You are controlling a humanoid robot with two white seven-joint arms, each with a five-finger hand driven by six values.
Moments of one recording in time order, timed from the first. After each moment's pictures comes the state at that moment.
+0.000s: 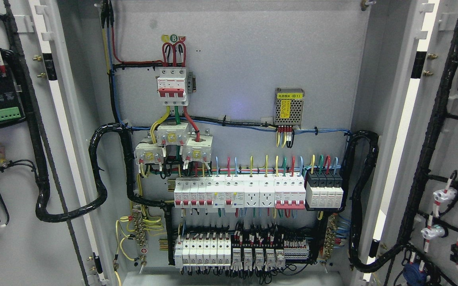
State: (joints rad) left arm 0.62 0.13 -0.07 -1.14 0.00 -0.33 -0.26; right arm 0.35 -0.28 0.46 -0.52 -0.61 -0.65 0.43
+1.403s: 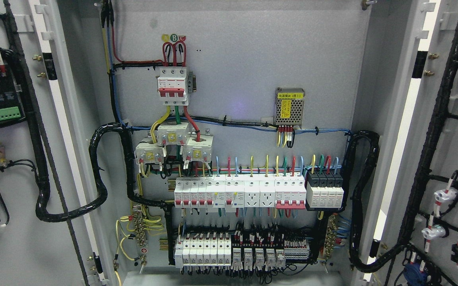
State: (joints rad) left arm 0.11 0.01 0.12 -0.08 0.00 -0.13 -0.25; right arm -0.02 -0.03 0.43 0.06 -0.31 0.05 0.24
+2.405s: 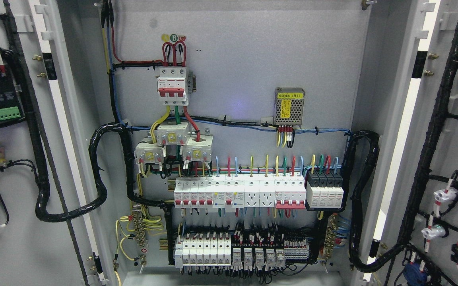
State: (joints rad) left arm 0.08 0.00 0.17 0.03 0.00 -0.14 -0.26; right arm 0.00 0.00 0.42 0.04 -0.30 0.04 0.22
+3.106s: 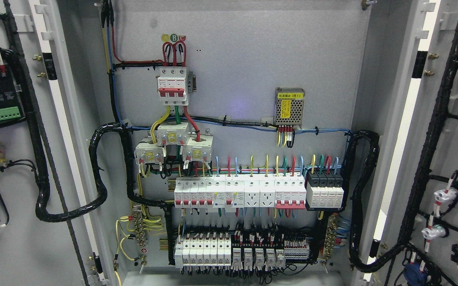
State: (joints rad) left arm 0.07 0.00 0.18 0.04 0.00 -0.14 -0.26; right arm 0.00 0.00 0.41 0.01 -0.30 0.03 0.23
